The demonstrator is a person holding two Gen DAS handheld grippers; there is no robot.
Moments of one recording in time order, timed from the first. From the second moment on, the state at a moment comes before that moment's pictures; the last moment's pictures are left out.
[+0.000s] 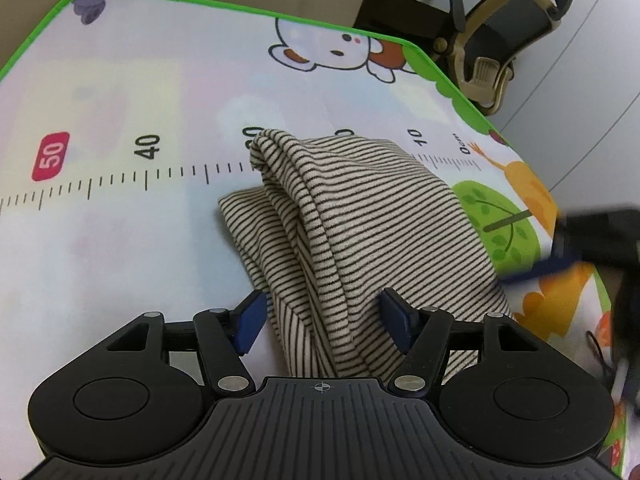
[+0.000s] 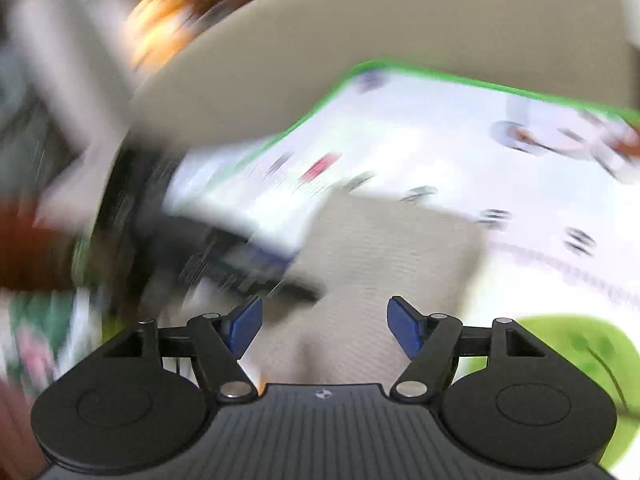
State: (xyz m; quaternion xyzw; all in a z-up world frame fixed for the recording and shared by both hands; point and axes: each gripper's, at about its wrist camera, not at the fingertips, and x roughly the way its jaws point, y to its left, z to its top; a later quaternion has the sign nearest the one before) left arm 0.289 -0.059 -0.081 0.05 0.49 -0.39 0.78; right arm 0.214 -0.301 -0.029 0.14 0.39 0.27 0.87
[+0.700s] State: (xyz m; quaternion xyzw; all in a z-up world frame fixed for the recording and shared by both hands) left arm 0.299 -0.022 -0.094 0.01 0.52 -0.36 0.78; right arm 0.260 -0.270 -0.082 0.08 0.44 0.16 0.88
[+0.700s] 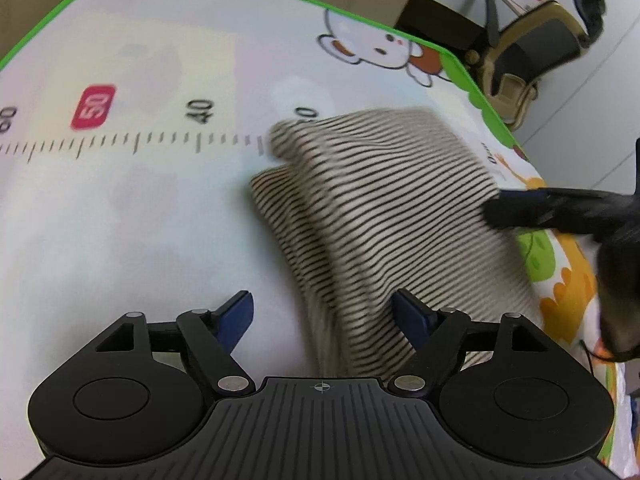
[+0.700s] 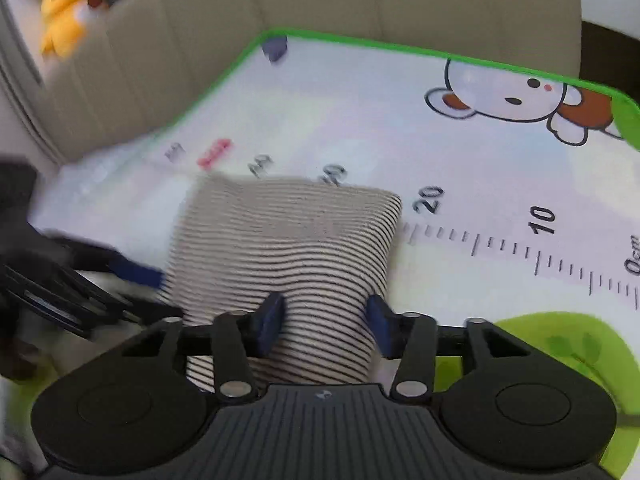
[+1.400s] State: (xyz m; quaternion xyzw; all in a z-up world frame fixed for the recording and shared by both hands) left arm 0.307 0.014 -0.106 -0.10 0.54 -0.35 0.76; right arm 0.281 -0.213 -0.094 0.12 0.45 0.25 0.85
